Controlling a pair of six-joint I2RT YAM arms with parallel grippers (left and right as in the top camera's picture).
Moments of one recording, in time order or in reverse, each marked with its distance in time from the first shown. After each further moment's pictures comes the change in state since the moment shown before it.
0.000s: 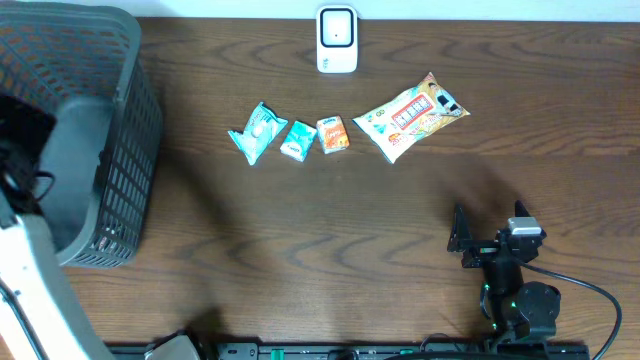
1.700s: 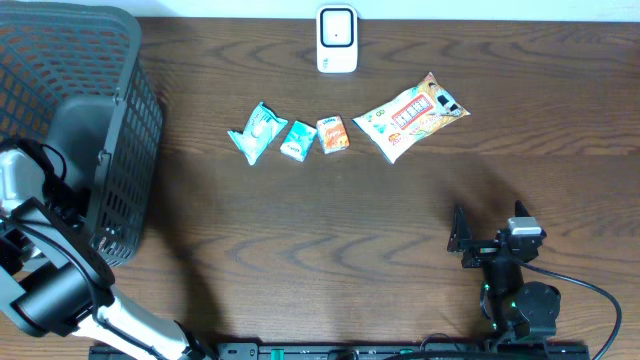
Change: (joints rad) left arm 0.137 0.592 -0.271 -0.116 0.180 0.295; right arm 0.000 0.000 0.000 0.000 0.000 0.000
